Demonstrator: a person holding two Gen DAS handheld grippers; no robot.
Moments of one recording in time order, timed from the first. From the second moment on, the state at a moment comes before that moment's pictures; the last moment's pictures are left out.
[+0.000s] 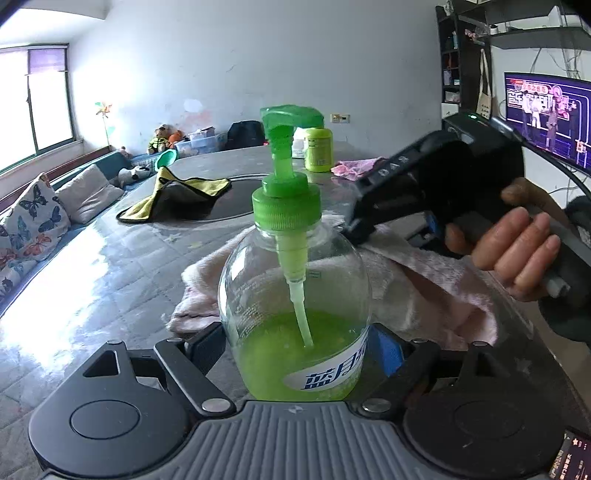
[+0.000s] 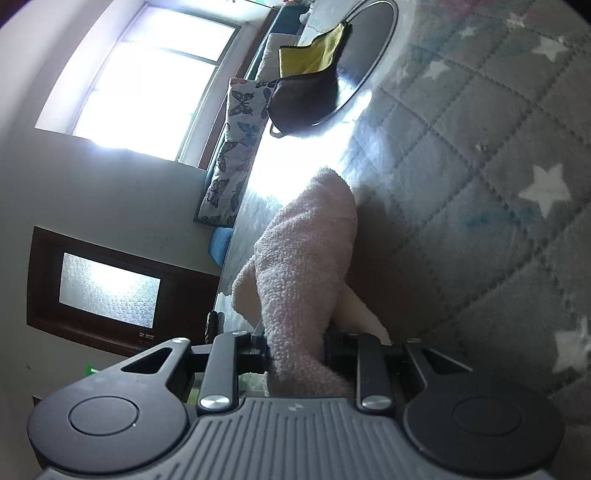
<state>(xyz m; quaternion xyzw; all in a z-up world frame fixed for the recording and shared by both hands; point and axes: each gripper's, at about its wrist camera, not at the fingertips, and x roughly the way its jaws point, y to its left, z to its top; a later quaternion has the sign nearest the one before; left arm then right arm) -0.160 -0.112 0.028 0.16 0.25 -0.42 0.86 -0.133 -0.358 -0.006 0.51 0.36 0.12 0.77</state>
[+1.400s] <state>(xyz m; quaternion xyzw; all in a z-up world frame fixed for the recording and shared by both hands) -0.155 -0.112 0.035 0.14 0.26 -0.39 0.87 -0.104 -0.344 -0.002 0.52 0.36 0.13 0.77</state>
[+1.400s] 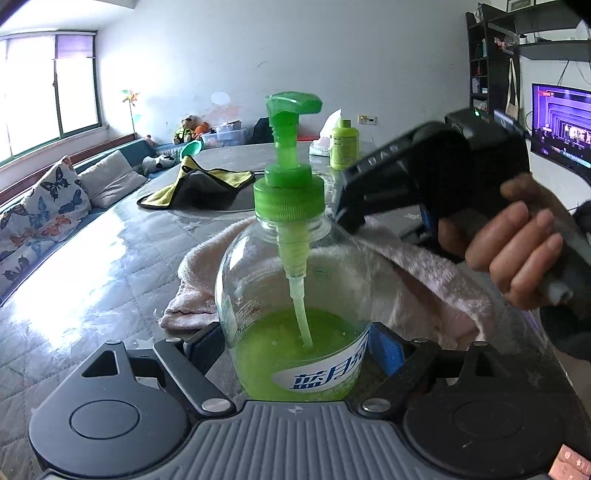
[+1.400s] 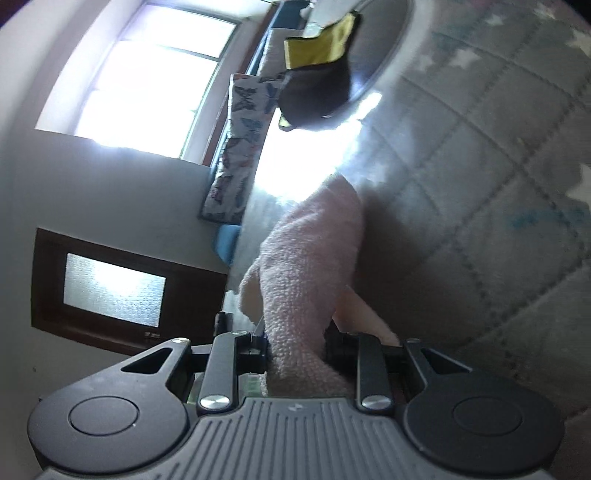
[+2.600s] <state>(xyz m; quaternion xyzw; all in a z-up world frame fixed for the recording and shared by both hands) -0.164 -0.115 0.023 0.15 0.25 -0.41 0.86 -0.110 -0.352 0.023 0.53 0.32 0.16 0.77</state>
